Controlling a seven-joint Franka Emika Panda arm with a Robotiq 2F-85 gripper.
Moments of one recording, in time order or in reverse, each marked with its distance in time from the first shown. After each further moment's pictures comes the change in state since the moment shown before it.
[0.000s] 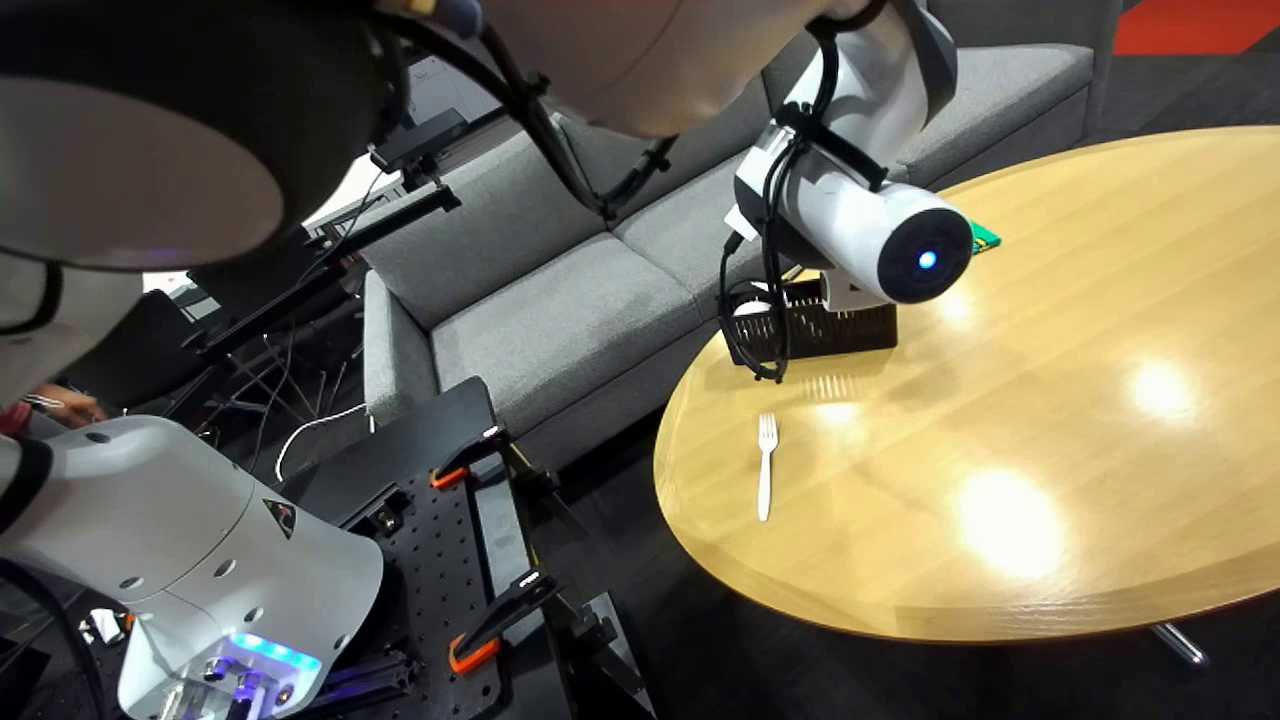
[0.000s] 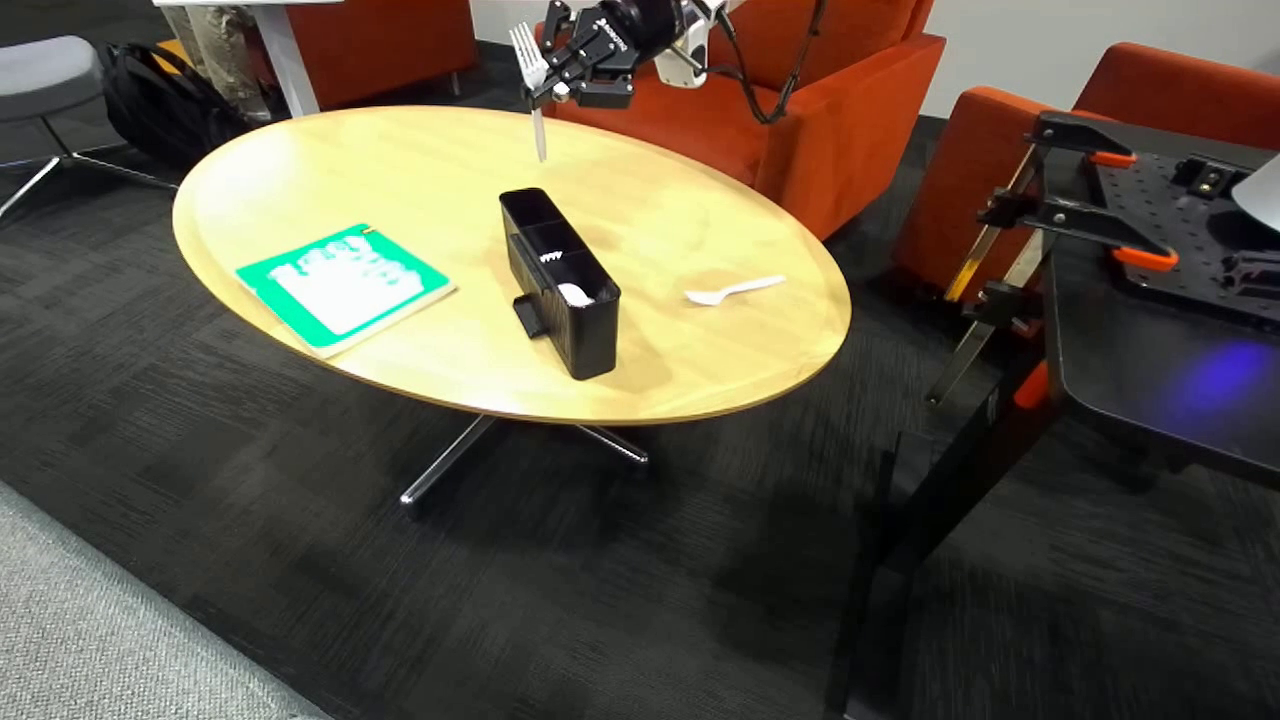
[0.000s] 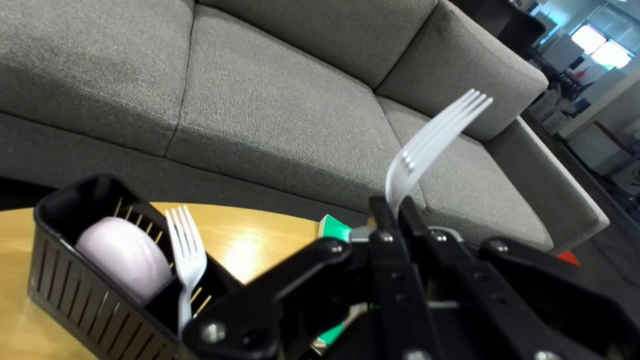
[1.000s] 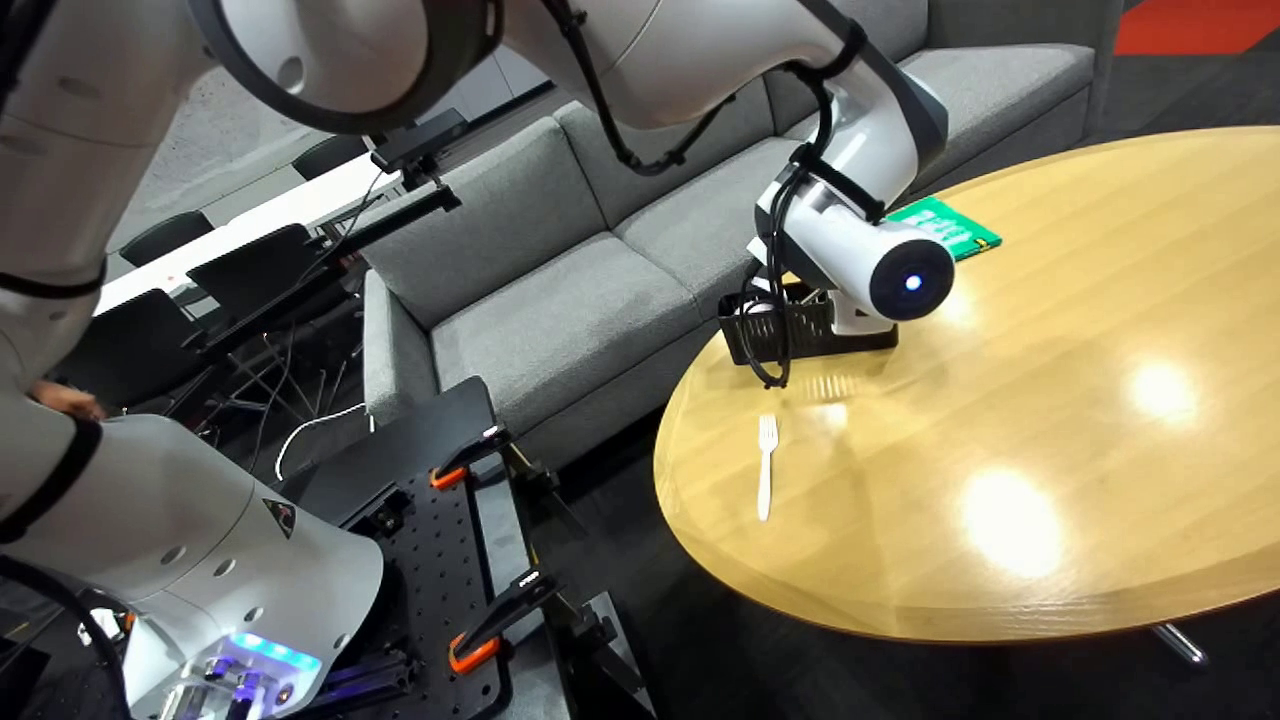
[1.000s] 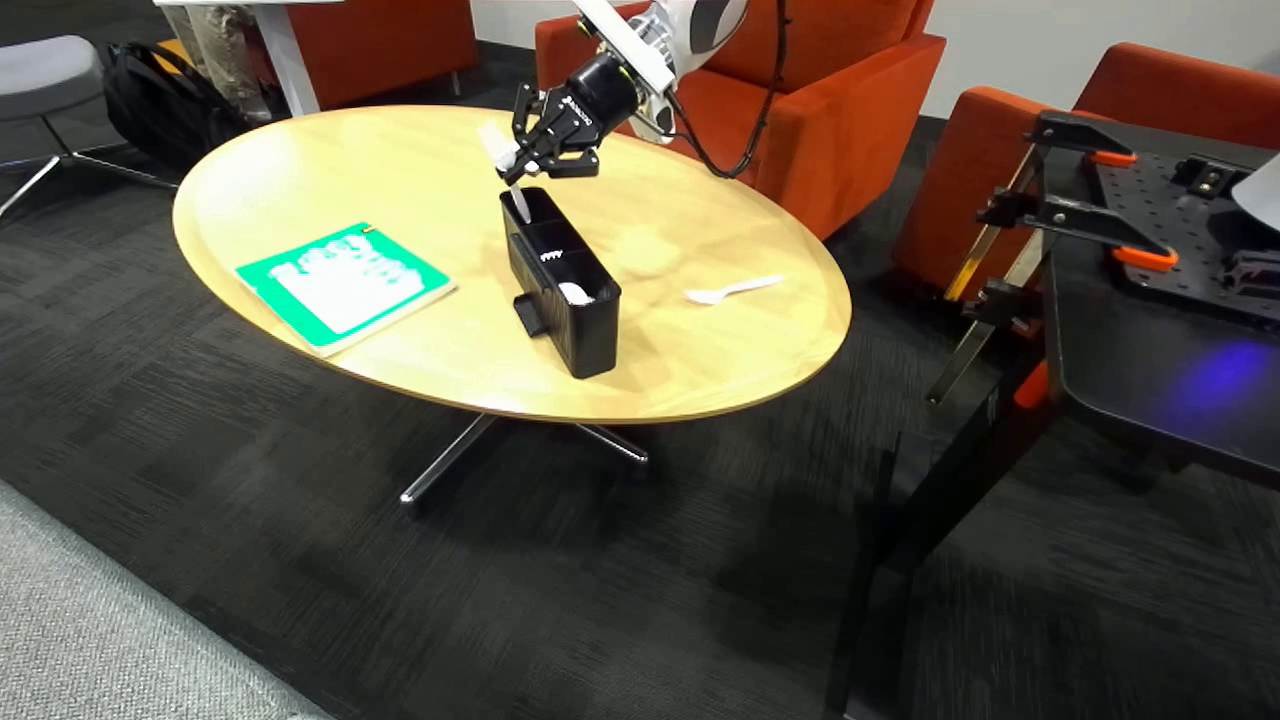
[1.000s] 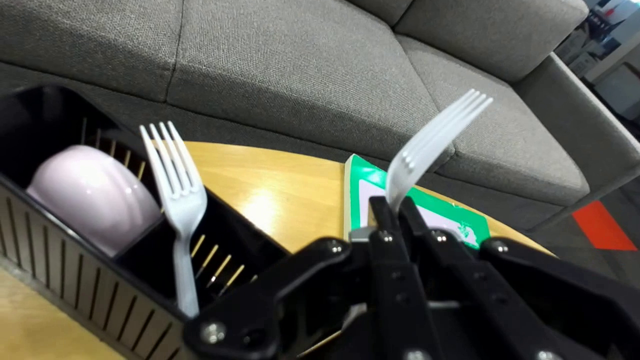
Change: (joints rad) arm 0.541 0.034 -0.559 0.253 0.448 -0.199 -0.014
